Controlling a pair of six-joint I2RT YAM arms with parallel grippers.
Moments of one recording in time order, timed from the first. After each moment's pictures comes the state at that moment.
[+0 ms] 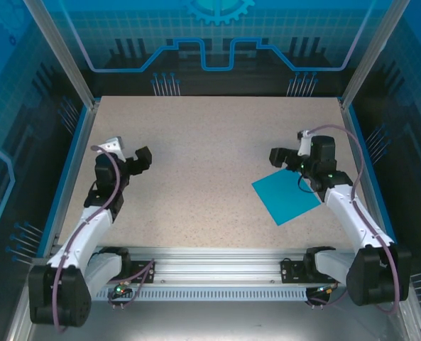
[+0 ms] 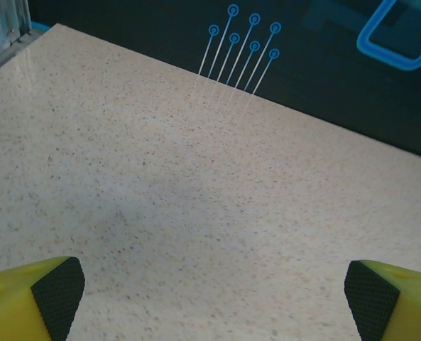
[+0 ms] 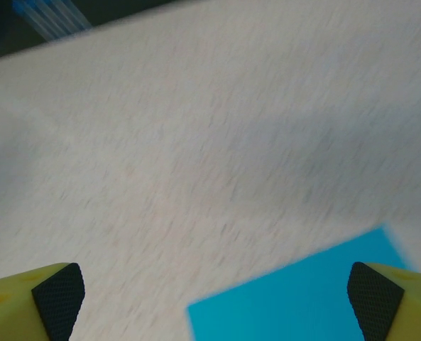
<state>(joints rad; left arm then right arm) 0.00 0.94 0.54 0.02 -0.01 -0.41 0.07 1.13 0.76 -0.33 -0.28 0.31</state>
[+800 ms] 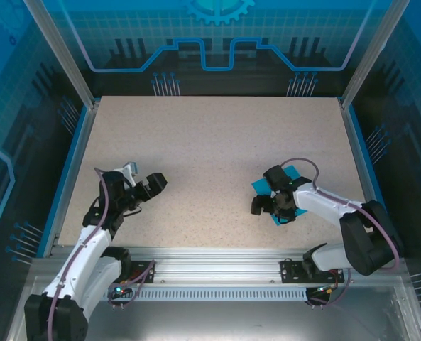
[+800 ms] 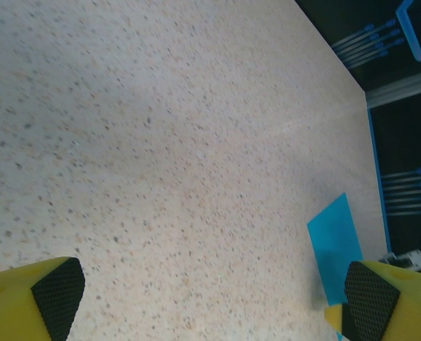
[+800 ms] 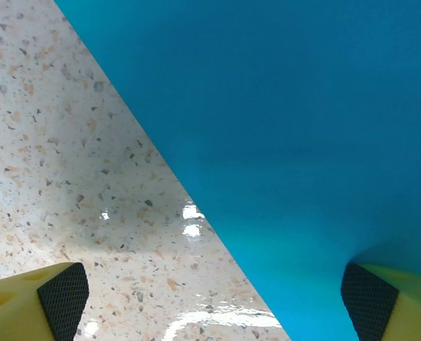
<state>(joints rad) -0.07 0.74 0.40 -0.24 0.42 -0.72 0.47 1.38 0.66 -0.68 -0.07 0.65</state>
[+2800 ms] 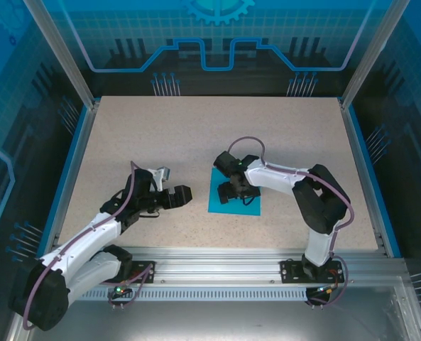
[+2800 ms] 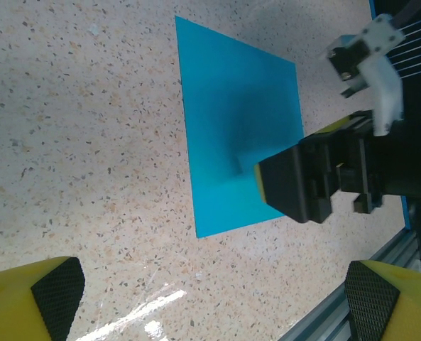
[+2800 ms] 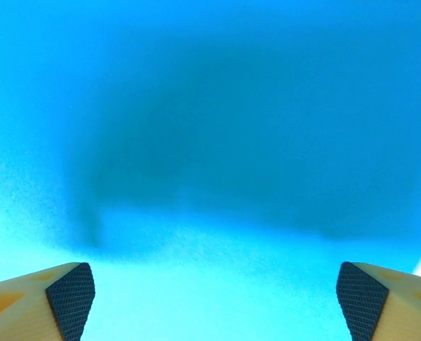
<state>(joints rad) -0.39 0.94 0.46 -0.22 0.41 -0.67 0.74 1.82 1.21 -0.83 0.14 0.55</state>
